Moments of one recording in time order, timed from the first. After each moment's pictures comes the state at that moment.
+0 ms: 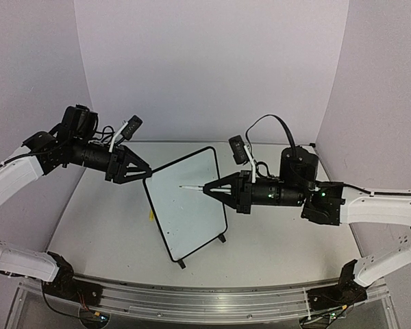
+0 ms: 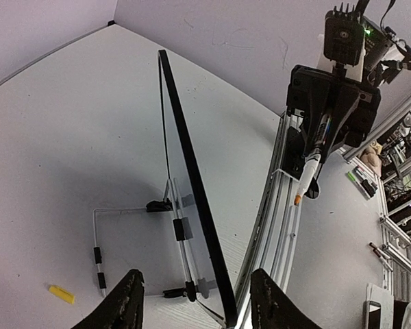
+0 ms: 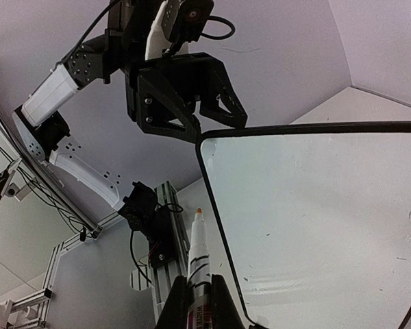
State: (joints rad) left arm -0.55 1.15 1.17 -0.63 0.76 0.05; right arm 1.03 1.29 0.90 0.28 -0.36 0.42
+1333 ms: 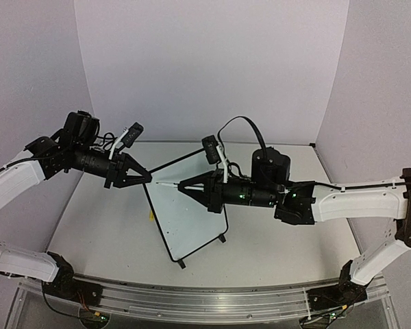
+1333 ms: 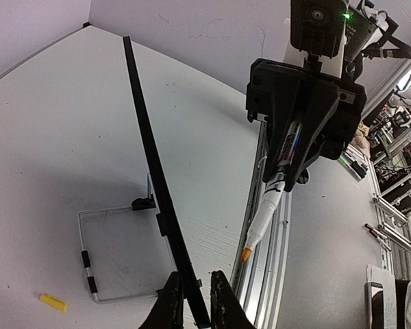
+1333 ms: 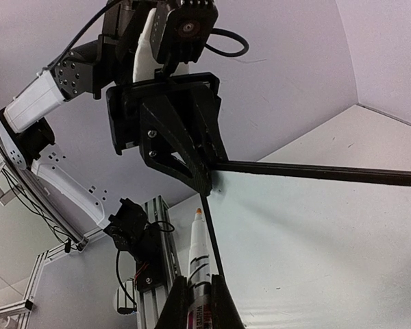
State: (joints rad) left arm -0.55 1.14 1.12 -0.61 0.83 0.12; right arm 1.09 1.51 1.02 0.41 -0.28 0.38
